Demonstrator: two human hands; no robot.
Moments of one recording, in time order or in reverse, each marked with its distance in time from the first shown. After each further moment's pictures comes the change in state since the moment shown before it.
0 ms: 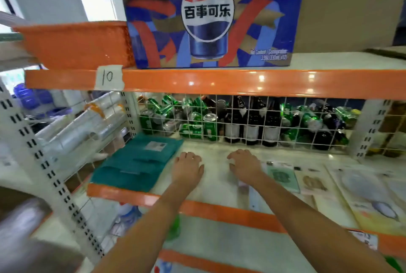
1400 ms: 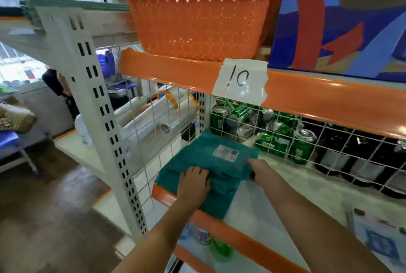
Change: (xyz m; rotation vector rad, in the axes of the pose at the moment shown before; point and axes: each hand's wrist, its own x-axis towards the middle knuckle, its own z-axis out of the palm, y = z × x) left_hand 0.011 -0.216 0.053 -0.093 -0.034 -0.279; right_hand 0.188 -0.184 0.092 1.290 -0.272 0.658
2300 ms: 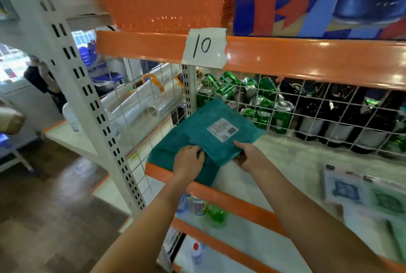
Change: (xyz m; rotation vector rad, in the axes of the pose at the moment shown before) left_hand -0.016 0.024 -0.011 -0.328 0.075 -0.071; right_hand -0.077 0.033 -0.025 0.593 -0.244 0.015
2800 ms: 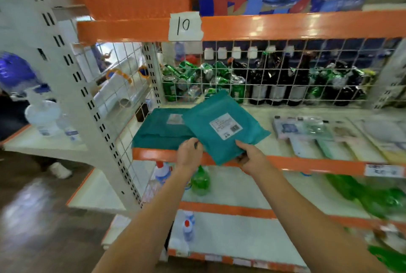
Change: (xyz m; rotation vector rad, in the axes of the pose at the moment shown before) left_hand -0.090 0.021 -0.009 -0.318 -0.117 0.103; right_hand -0.130 0.076 -0.056 0.235 0.197 -0.212
